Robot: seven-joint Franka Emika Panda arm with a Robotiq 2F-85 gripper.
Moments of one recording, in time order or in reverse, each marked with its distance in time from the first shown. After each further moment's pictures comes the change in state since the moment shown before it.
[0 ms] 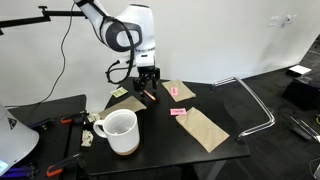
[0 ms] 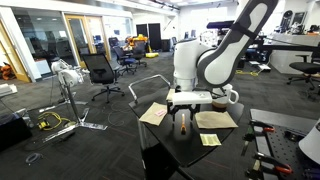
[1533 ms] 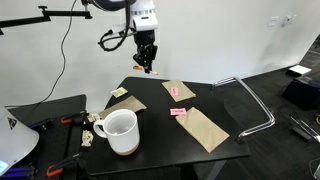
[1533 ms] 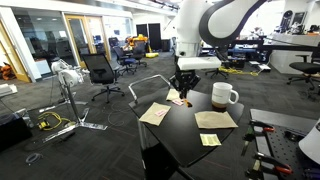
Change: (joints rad) arm -0.003 -0.279 -0.005 0.016 0.091 -0.262 -0.282
